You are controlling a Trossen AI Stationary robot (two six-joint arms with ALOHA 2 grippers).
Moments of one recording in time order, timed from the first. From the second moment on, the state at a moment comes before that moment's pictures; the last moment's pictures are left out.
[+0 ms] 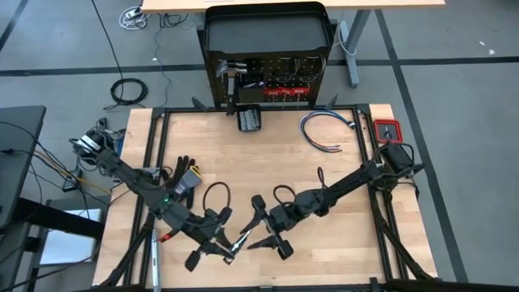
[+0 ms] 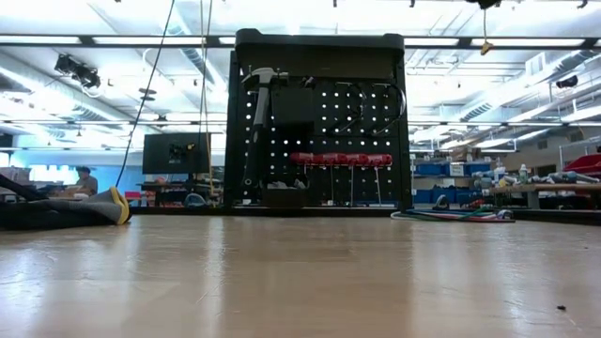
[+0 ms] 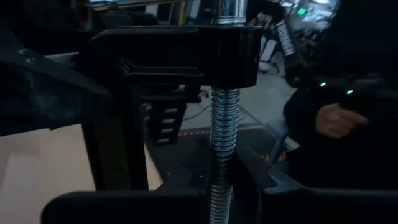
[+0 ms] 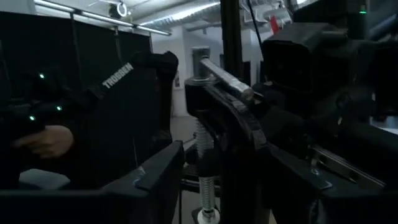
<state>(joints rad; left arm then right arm) -0.63 1.36 0.81 0.47 -0.08 -0.29 0.39 1.88 1.11 1.00 -0.11 0.12</state>
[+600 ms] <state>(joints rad) -0.62 1.36 0.80 0.49 -0.10 -0.24 0.40 1.88 1.11 0.98 -0.13 0.13</state>
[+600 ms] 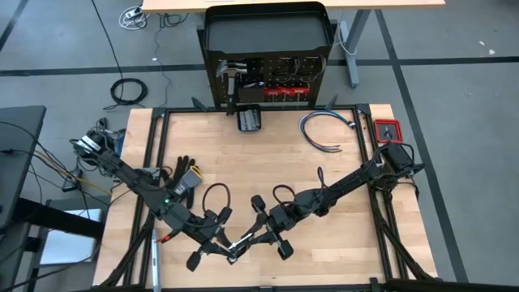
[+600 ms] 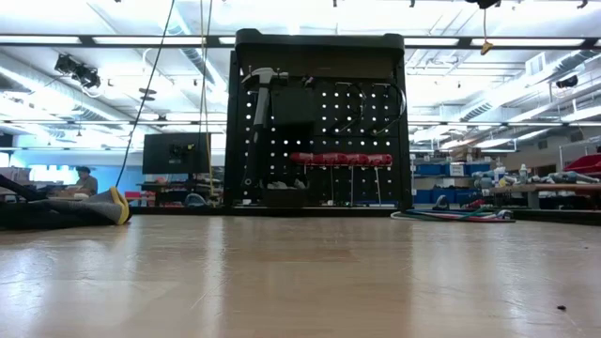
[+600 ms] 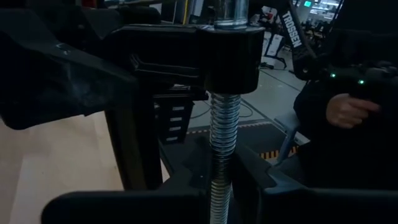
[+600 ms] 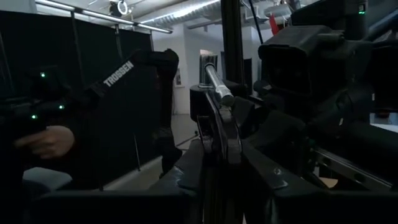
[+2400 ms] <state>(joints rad) -0.61 0.93 0.63 -0.28 -0.61 -0.39 -0.15 1.54 1.56 0.21 0.27 -0.38</state>
